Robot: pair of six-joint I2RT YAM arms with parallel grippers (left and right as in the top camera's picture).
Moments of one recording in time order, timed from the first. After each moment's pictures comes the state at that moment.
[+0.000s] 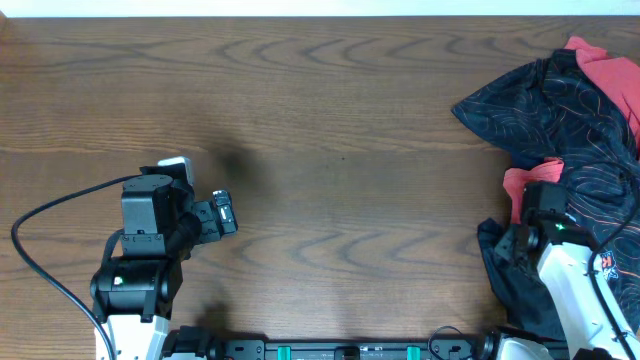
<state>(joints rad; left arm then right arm) -0.01 0.83 0.77 -0.80 0.07 -0.22 -0.20 1.23 0.56 -0.73 0.28 0.50</state>
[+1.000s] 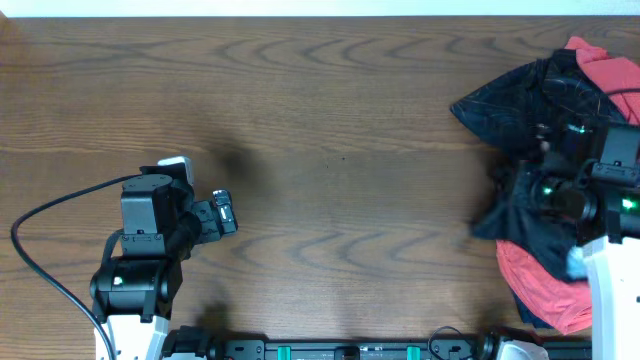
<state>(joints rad) -0.01 0.83 0.77 -0.80 0.07 -0.22 -0.14 1.15 1.14 -1.07 -0.28 0.10</state>
